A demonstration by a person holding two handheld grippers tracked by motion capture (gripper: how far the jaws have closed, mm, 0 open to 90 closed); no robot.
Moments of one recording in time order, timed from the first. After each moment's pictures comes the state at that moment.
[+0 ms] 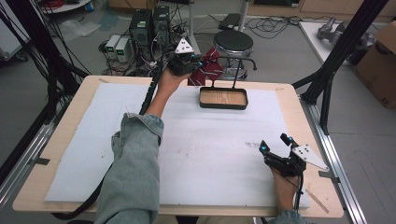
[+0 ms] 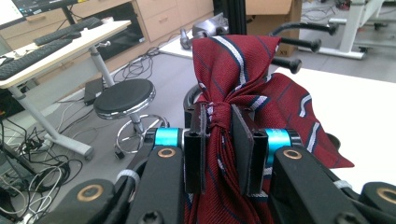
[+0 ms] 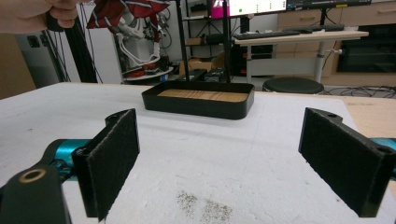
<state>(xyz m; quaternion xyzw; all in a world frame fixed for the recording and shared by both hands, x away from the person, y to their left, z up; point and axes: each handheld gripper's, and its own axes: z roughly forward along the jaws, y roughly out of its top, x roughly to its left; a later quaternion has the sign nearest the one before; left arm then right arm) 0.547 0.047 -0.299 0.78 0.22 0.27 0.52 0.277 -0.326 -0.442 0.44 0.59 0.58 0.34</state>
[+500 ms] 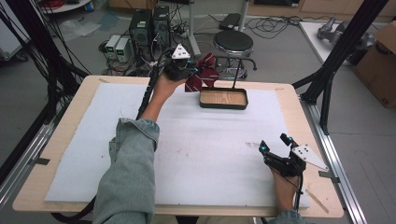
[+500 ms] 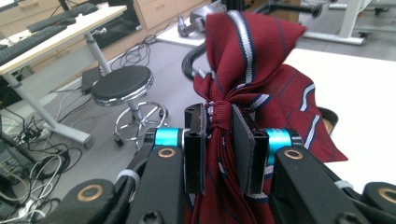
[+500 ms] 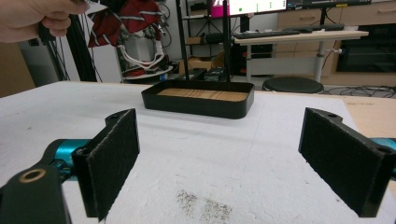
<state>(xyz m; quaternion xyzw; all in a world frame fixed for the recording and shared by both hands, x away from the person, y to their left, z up) 0.543 0.059 -0.315 0.79 0.22 0.27 0.50 0.277 -0.326 -0.442 0.44 0.59 0.58 0.35</state>
